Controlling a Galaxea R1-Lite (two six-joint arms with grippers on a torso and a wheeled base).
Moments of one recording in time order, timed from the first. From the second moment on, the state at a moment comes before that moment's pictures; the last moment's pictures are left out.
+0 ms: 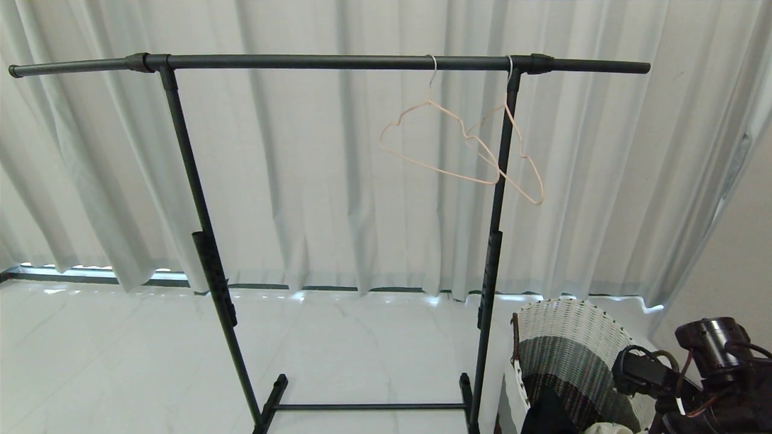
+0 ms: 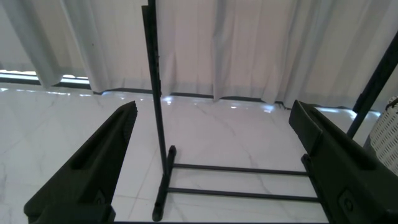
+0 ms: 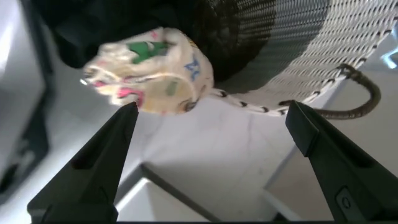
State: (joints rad) left arm -0.04 0.07 0.00 0.00 0.05 0.02; right arm 0.06 1.84 -0.33 -0.42 0.08 -0.77
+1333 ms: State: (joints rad) left arm 0.00 0.00 0.00 0.00 0.06 0.01; right arm 0.02 2.14 -0.33 -0.81 0.02 -0.82
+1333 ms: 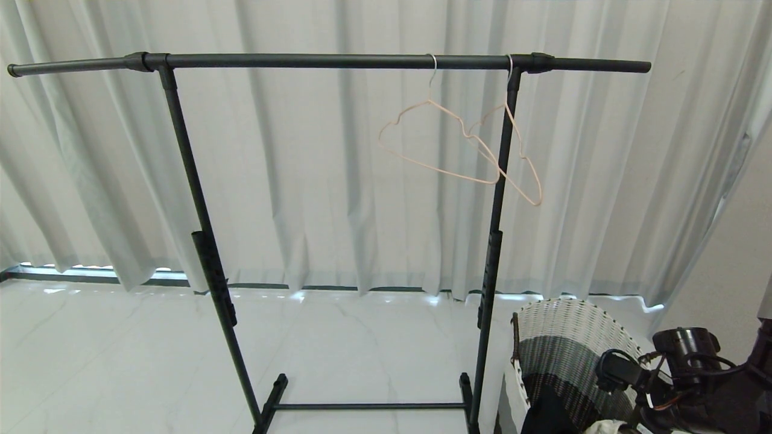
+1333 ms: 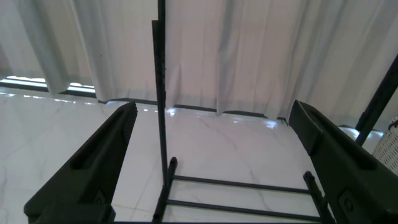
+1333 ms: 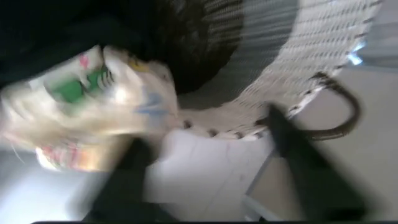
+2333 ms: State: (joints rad) left arm 0.00 0.00 0.00 0.00 0.06 0.00; right arm 0.00 1.30 -0.46 0.13 -0.03 -0.75
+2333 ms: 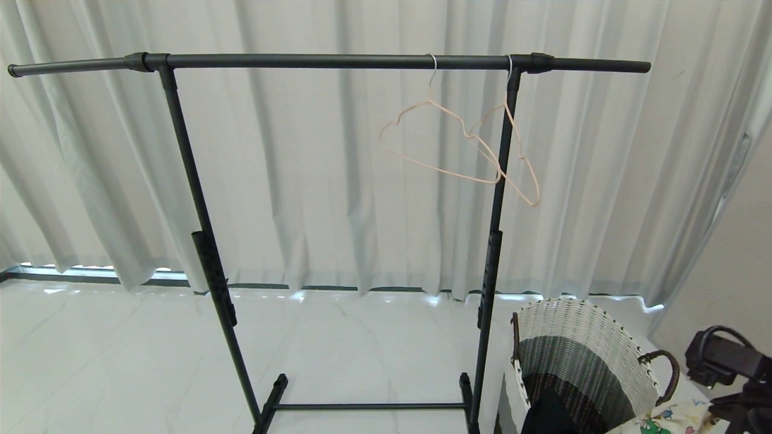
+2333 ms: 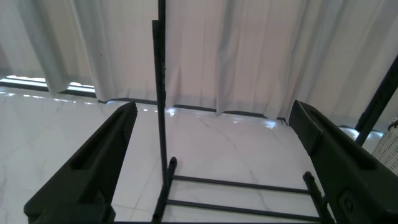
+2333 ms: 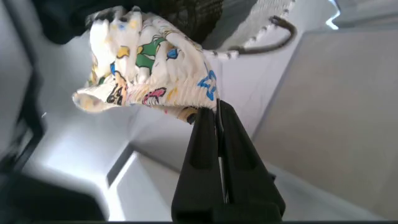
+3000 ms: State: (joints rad) left arm 0.00 0.00 0.00 0.00 0.06 0.00; right arm 0.08 0.95 -1.05 0.78 -0.03 -0.73
